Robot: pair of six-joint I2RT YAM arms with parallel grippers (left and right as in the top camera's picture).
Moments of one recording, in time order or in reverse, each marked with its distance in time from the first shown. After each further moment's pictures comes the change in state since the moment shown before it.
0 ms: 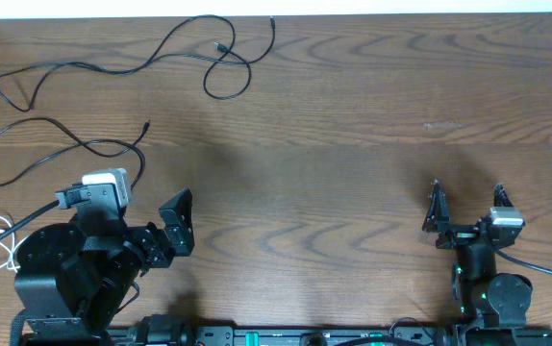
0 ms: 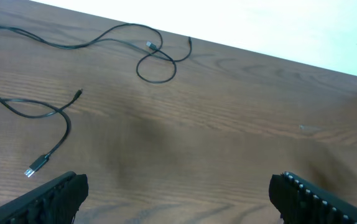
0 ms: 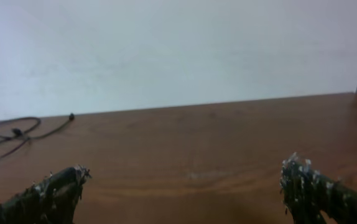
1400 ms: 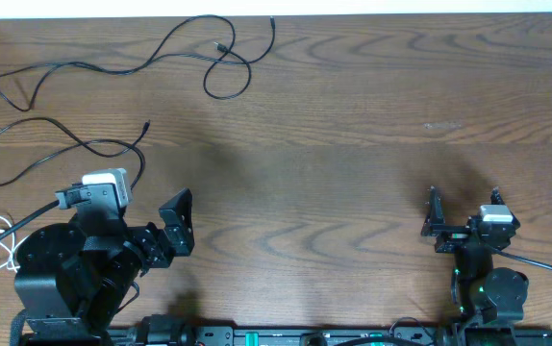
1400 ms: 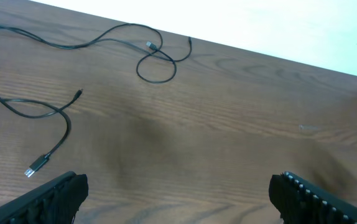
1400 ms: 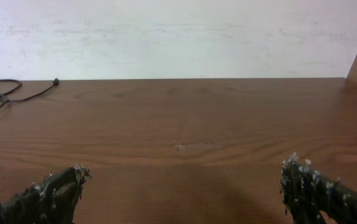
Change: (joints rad) left arm 0.000 0.000 0.000 0.000 0.000 0.000; right arm -0.014 0.000 -0.003 -0.092 -0.011 -0.082
